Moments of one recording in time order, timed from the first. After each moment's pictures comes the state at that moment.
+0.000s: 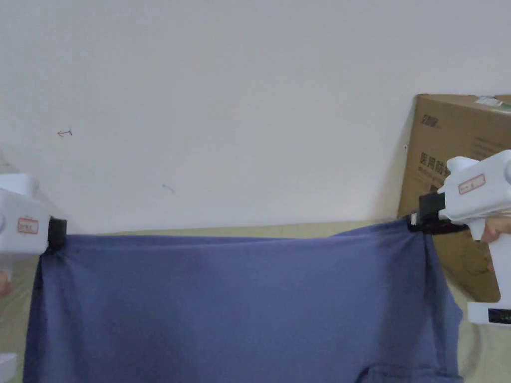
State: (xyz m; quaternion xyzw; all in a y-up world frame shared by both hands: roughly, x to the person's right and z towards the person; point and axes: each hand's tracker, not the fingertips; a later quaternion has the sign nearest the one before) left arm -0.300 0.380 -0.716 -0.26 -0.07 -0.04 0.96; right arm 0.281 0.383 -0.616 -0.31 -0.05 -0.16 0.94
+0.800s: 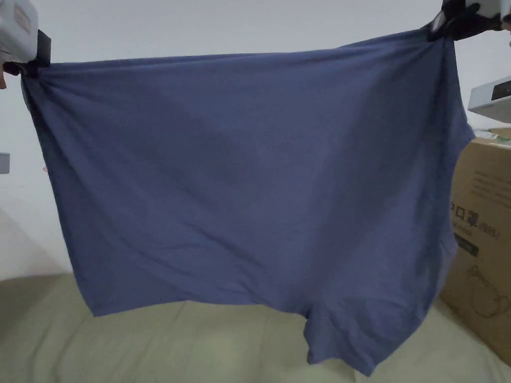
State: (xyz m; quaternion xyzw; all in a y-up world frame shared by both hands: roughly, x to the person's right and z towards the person) left arm -0.256 0.595 -0.805 -0.09 -0.02 -0.08 0.99; right arm 0.286 0.643 -0.642 -0.12 -0.08 -0.15 0.98
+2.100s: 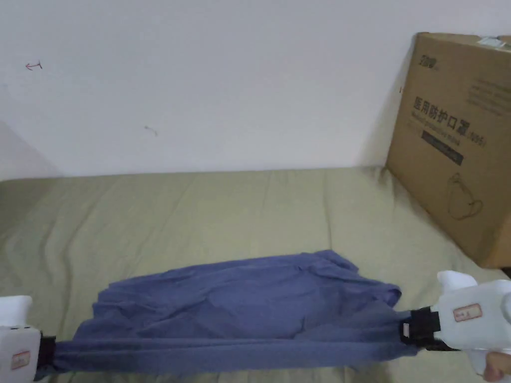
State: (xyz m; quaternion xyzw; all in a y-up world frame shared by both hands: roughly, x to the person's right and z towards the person) left arm -0.329 0.151 -0.630 -0.41 -0.06 -0.06 0.91; right arm 0.257 0.165 -0.491 -0.45 -0.05 -0.19 0.87
